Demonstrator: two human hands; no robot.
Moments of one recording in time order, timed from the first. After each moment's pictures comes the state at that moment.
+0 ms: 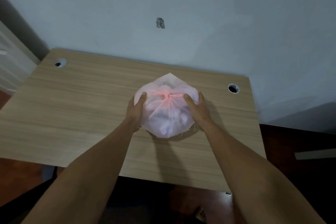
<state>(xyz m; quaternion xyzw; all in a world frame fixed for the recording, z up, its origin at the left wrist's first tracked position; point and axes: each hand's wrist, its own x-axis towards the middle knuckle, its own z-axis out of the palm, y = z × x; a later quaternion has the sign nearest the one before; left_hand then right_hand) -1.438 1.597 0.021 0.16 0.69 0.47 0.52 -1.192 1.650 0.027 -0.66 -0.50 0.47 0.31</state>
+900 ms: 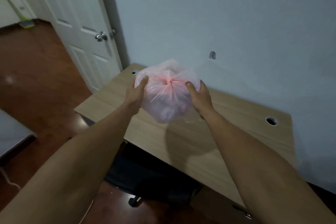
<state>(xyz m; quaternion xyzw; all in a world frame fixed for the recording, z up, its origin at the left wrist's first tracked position) -1.509 1.436 0.203 0.19 0.69 0.64 0.28 -1.316 1.566 0.172 -0.48 -0.66 0.46 0.36</state>
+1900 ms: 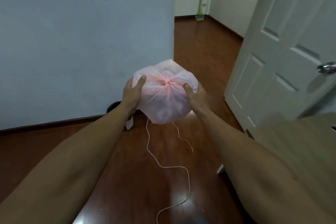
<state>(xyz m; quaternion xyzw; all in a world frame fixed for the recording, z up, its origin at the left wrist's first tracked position) -2.005 0.824 0.208 -0.07 0.77 0.63 -0.07 -1.963 1.059 0.187 -0.13 -0.79 0.58 0.14</state>
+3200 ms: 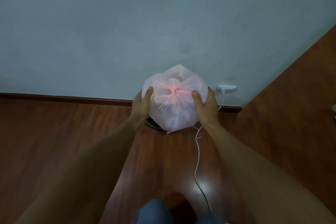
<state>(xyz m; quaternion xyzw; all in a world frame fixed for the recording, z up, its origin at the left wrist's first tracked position) -2.507 0.467 -0.234 -0.29 0.73 0.62 0.04 -2.520 0.697 -0.228 -0.13 -0.83 0.54 0.01</state>
